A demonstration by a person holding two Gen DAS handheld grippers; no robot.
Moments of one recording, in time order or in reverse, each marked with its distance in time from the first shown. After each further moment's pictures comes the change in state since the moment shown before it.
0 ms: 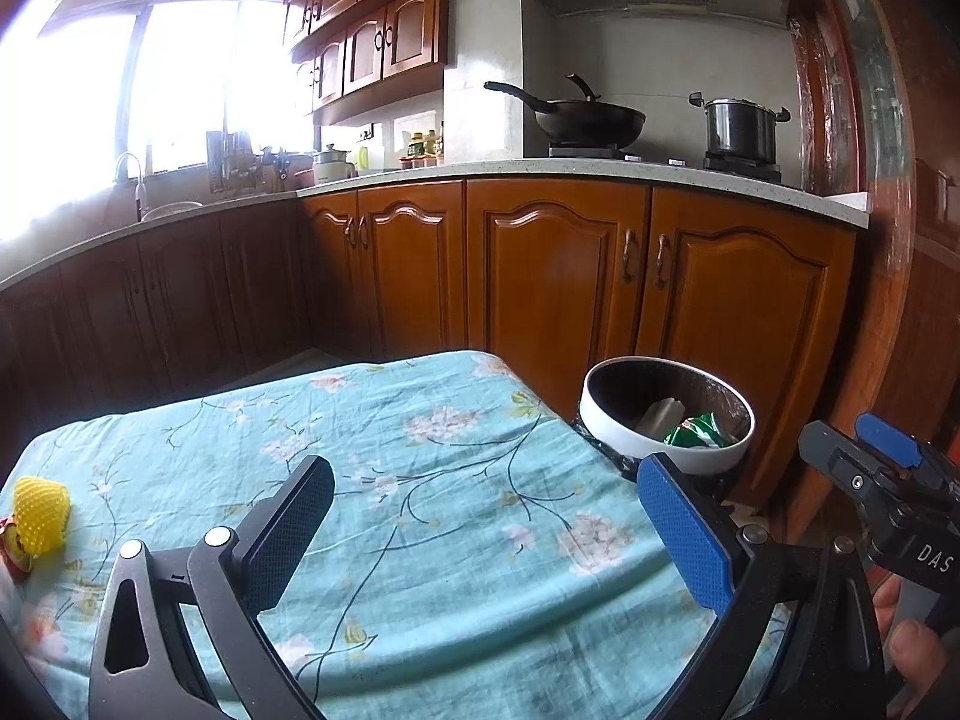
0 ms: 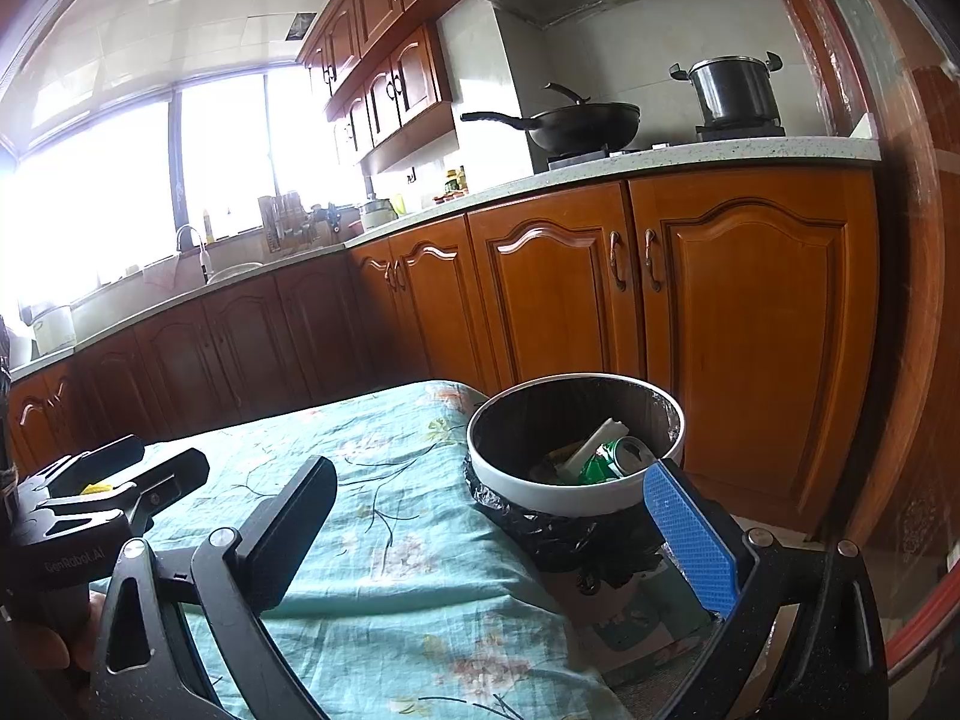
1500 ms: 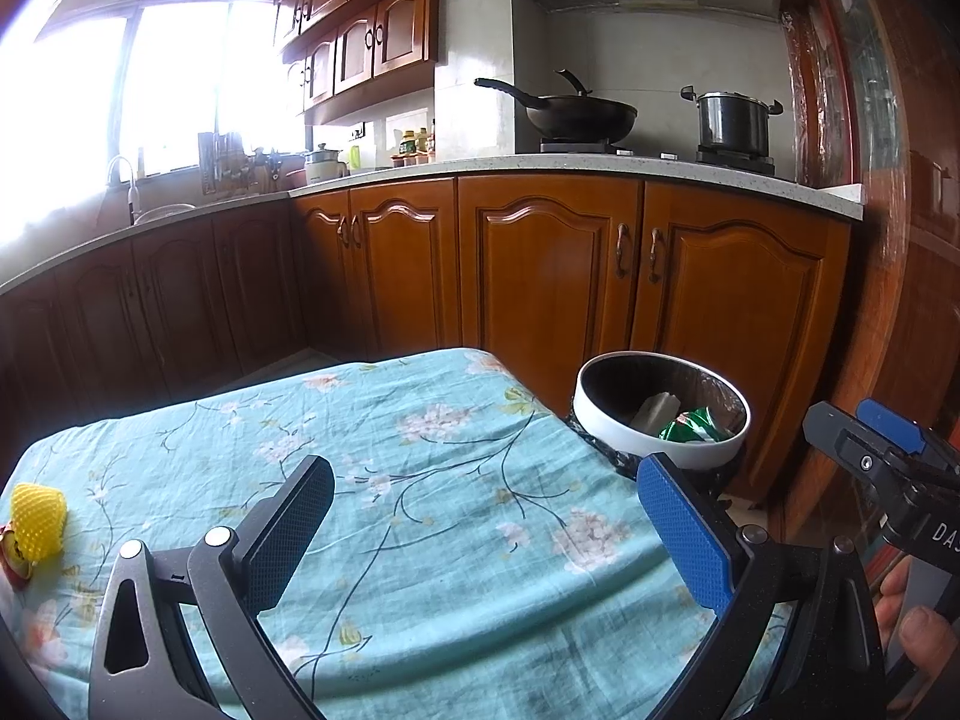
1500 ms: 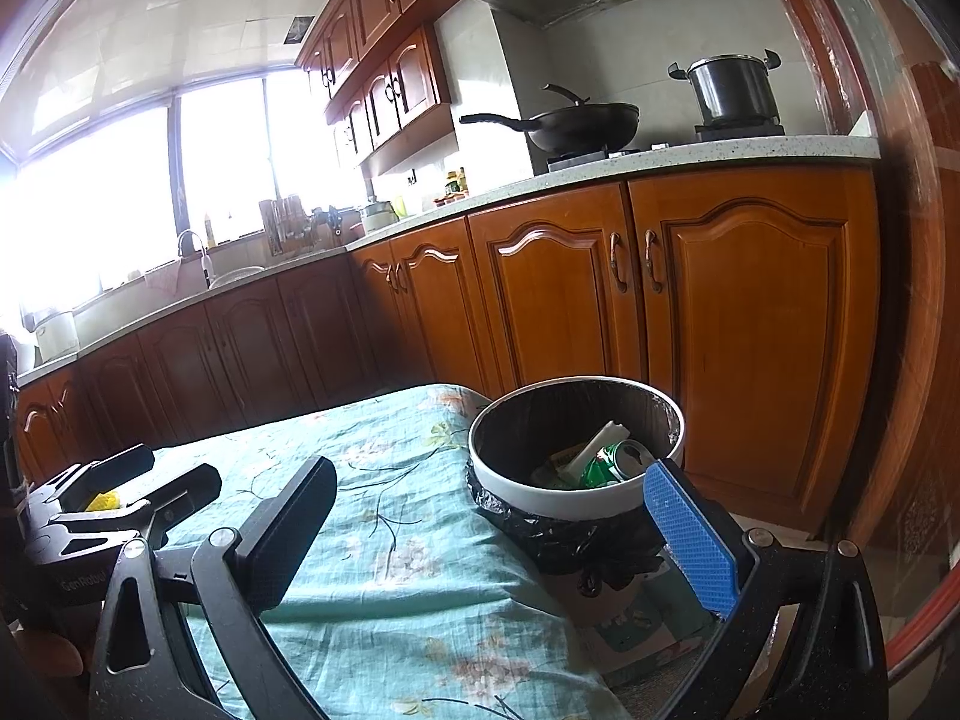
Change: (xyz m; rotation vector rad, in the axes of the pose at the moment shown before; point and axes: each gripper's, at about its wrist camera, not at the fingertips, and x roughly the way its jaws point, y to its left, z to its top) left arm 0.001 -0.004 0.000 0.012 0.009 -0.007; right arm -0.002 0.000 0.004 0.010 -0.001 0.006
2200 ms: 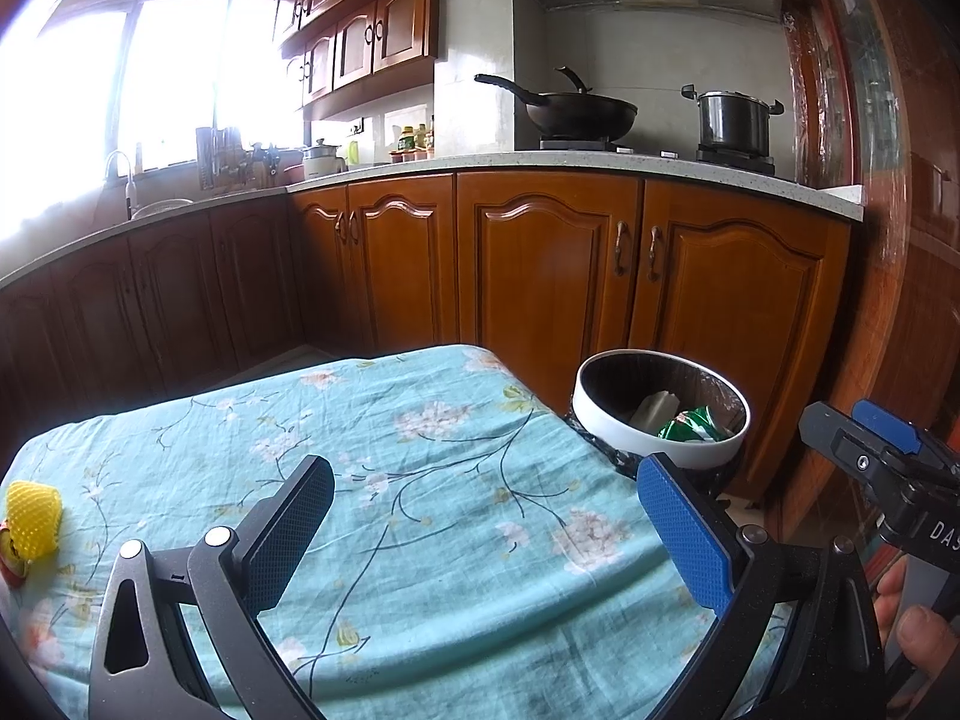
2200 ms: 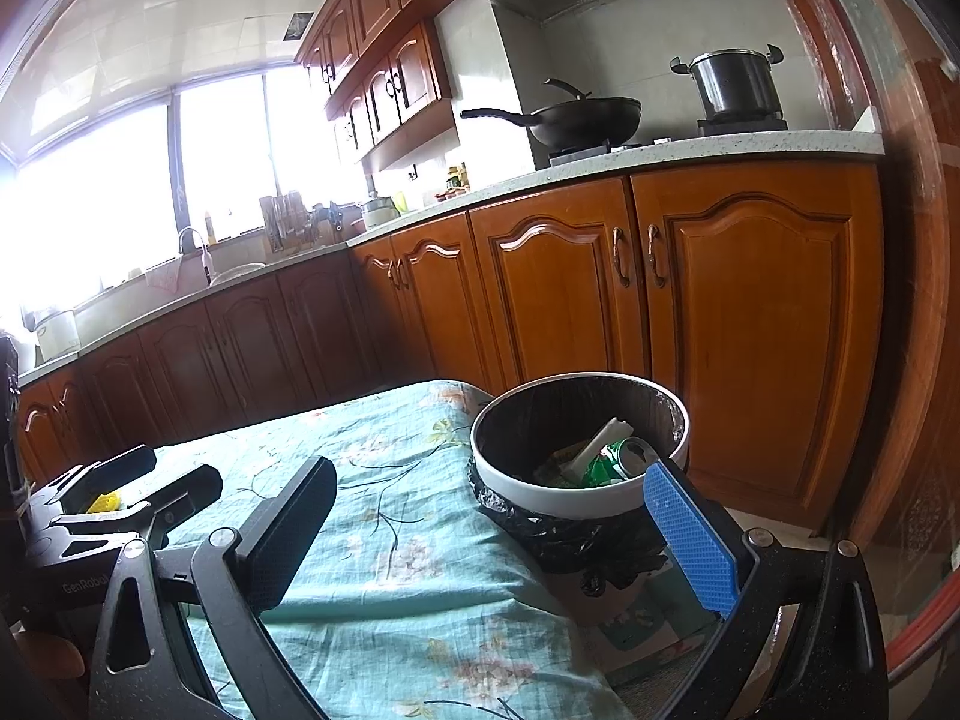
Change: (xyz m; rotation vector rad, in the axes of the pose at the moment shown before) left arm 0.004 0.004 0.000 -0.007 0.008 -0.015; right arm 0.003 -0.001 0.000 0.004 0.011 0.004
